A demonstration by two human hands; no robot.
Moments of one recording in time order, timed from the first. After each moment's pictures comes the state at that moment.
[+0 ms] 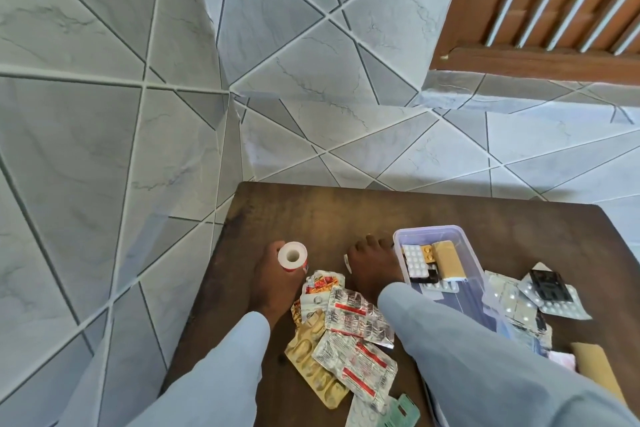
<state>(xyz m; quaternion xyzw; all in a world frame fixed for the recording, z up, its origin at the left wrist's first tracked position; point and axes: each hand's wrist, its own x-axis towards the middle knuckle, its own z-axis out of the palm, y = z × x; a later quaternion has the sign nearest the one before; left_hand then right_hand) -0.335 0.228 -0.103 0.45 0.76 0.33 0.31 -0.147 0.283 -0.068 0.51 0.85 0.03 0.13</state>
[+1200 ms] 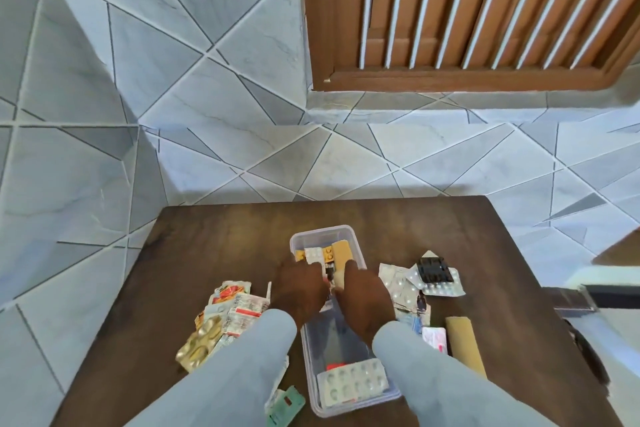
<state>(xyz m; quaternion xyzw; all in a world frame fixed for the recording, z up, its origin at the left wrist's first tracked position) -0.102 0.229 -0.026 0.74 0.66 -0.04 0.07 0.027 0.213 -0.029 0.68 0.71 -0.19 -0.08</state>
